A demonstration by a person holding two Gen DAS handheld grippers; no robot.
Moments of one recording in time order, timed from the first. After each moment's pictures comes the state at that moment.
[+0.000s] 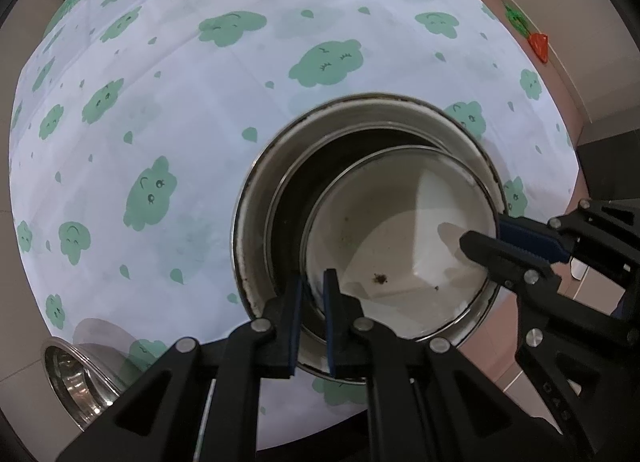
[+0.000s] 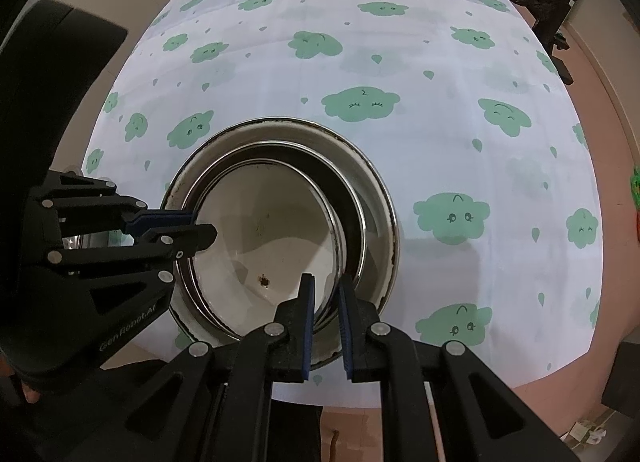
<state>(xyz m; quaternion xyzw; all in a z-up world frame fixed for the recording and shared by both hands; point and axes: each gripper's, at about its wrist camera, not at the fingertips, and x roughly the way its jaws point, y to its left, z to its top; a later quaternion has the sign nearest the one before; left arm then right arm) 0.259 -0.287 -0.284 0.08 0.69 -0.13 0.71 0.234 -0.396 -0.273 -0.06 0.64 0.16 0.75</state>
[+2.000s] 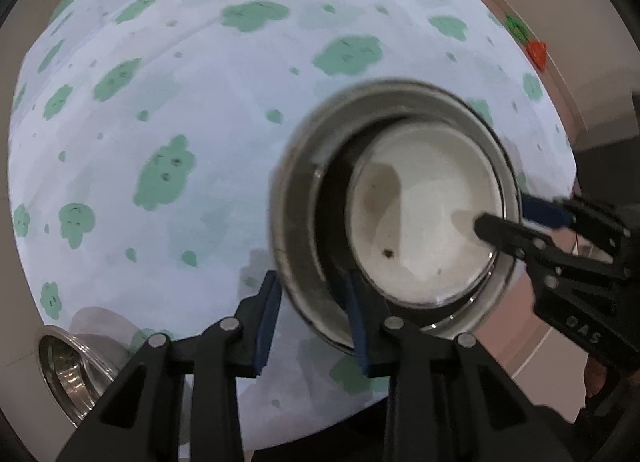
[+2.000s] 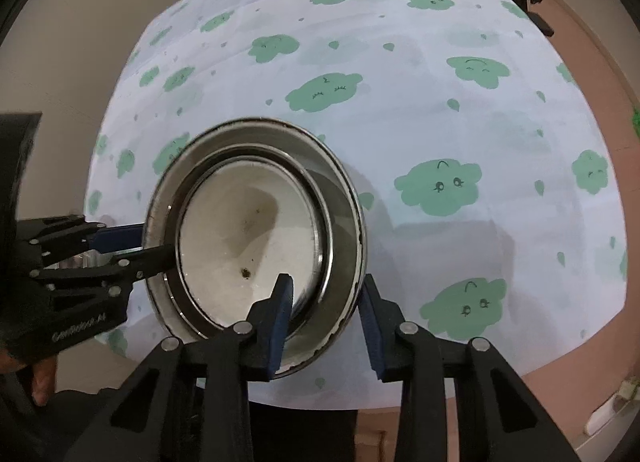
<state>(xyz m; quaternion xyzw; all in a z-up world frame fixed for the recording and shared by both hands) 0.250 -0.272 -0.291 0.07 0.69 -0.13 0.70 0.232 -0.423 -0.291 0.02 0.64 0.13 0.75</state>
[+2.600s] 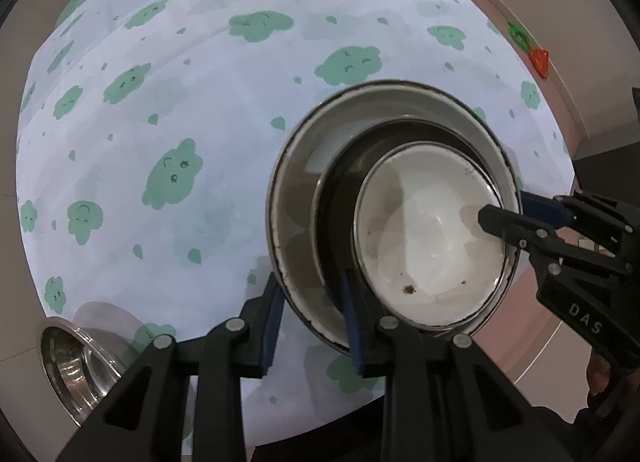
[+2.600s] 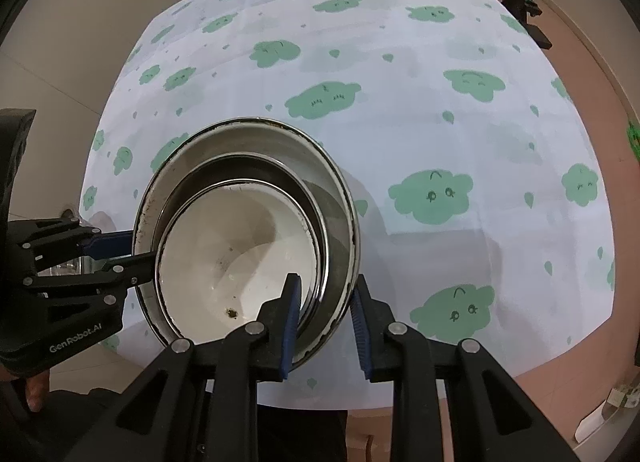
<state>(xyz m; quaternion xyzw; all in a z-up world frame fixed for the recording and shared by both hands) 0.241 -0.261 -0.276 0.06 0.68 -0.12 0.72 0.233 -0.423 -0.281 0.01 0.64 0.13 0.76</state>
